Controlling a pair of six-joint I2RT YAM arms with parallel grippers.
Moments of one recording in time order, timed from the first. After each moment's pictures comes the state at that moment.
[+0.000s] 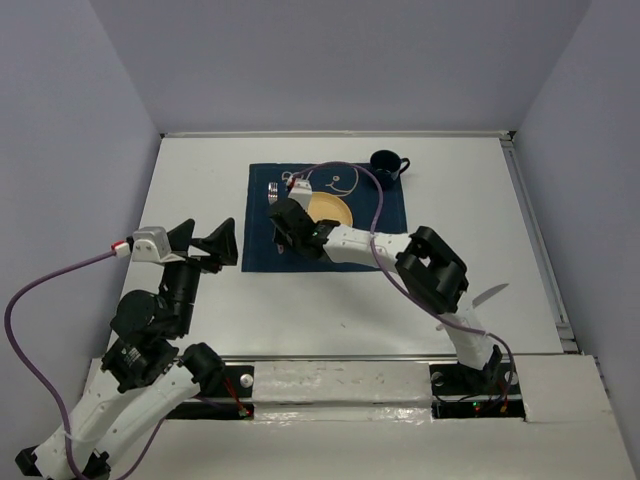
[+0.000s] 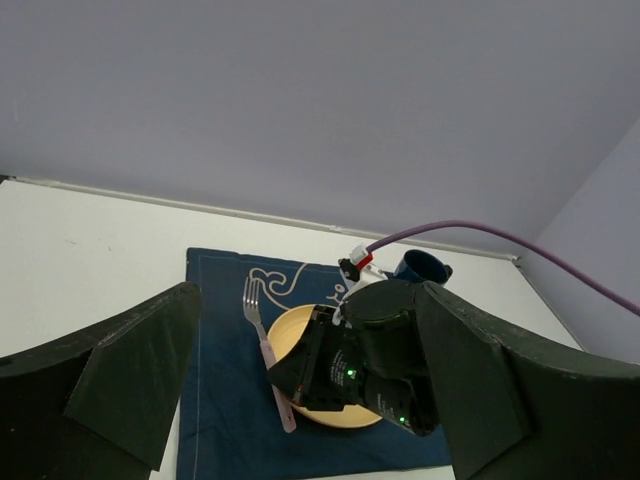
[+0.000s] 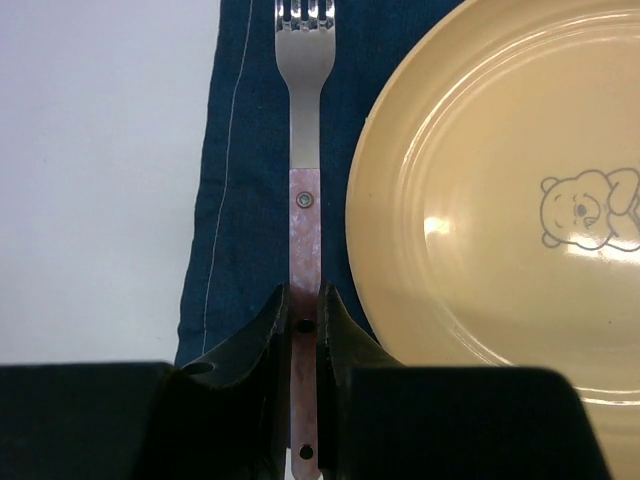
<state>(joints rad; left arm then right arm) -0.74 0.30 0.67 -0.09 -0.59 -0.18 0.96 2.17 1.65 -0.10 0.46 0.75</state>
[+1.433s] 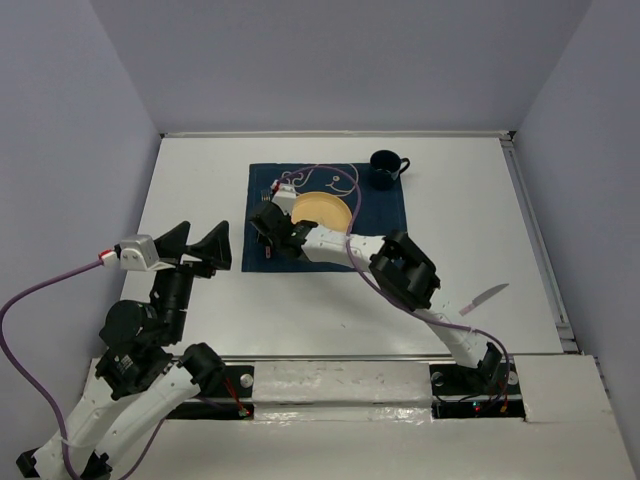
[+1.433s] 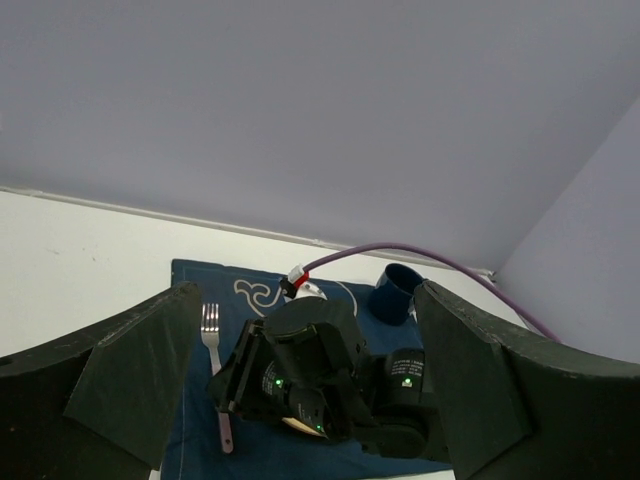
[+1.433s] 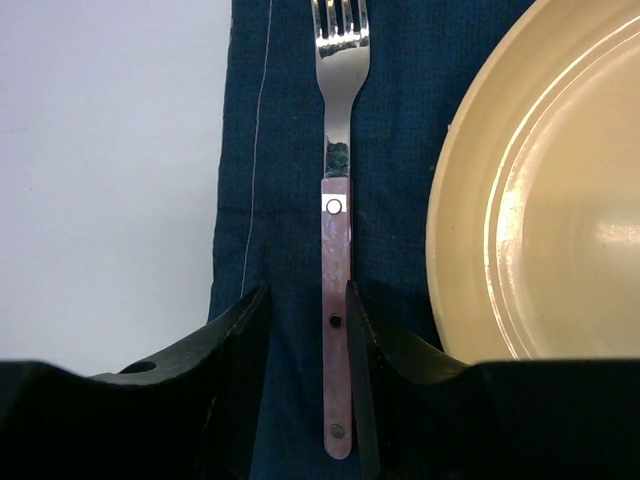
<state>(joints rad) -0.76 0.24 0.67 -0.09 -0.58 -0.20 1.00 2.42 1.95 -0.20 0.51 0.84</state>
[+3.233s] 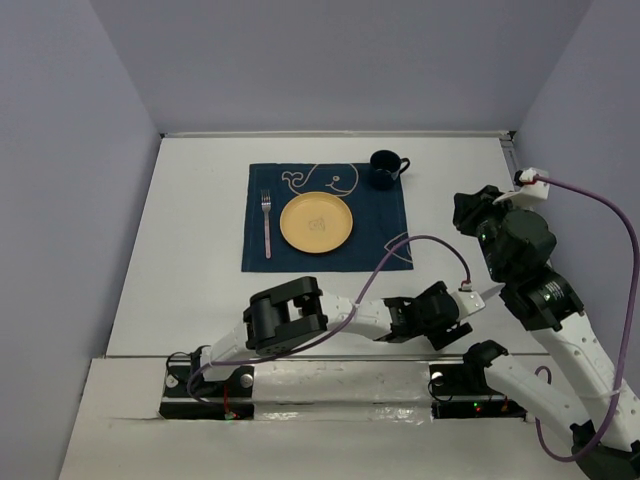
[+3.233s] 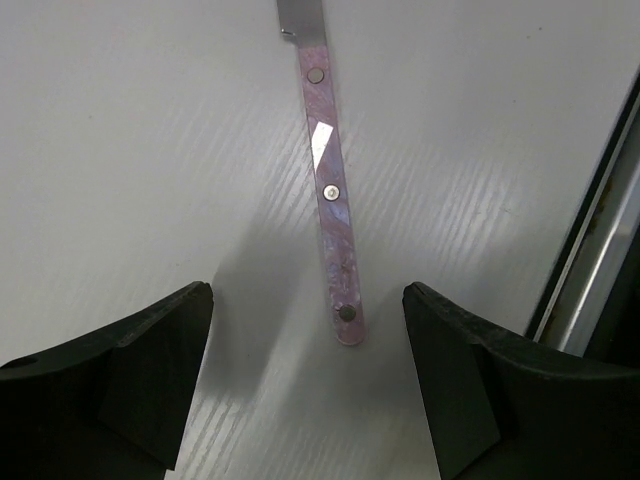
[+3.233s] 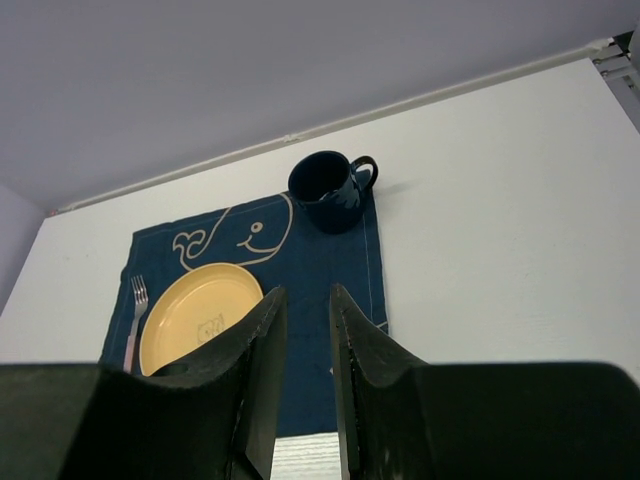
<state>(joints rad) -1.41 2.19 1.47 0.09 -0.22 -0.11 0.48 0.71 0.97 -0.33 0.48 0.41</state>
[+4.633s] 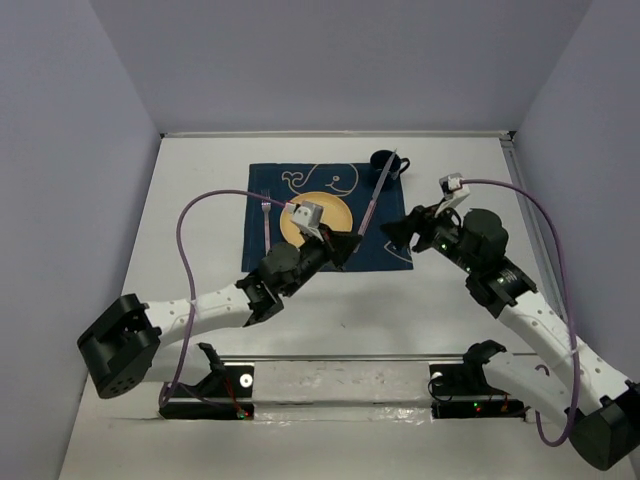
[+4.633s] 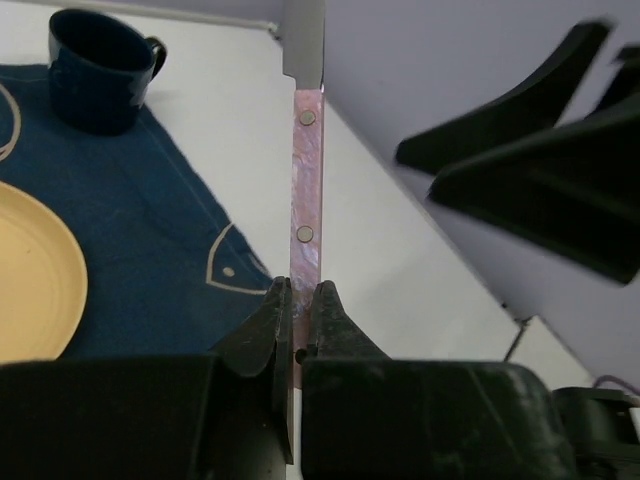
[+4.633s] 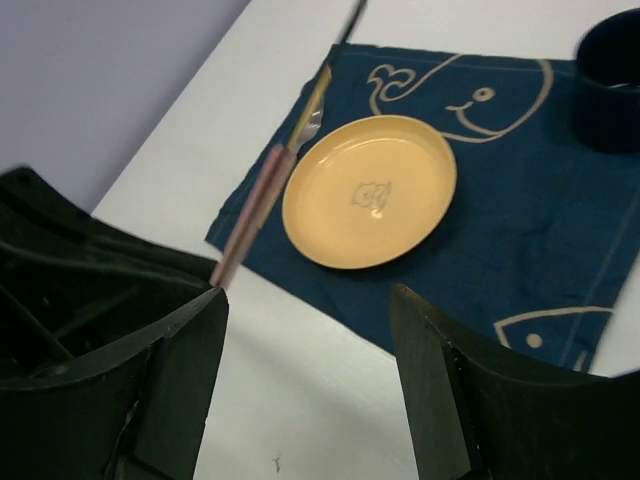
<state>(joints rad) -0.99 1.27 0.60 0.69 -0.20 -0.52 0.48 0.84 0.75 -0.04 -0.18 0.39</state>
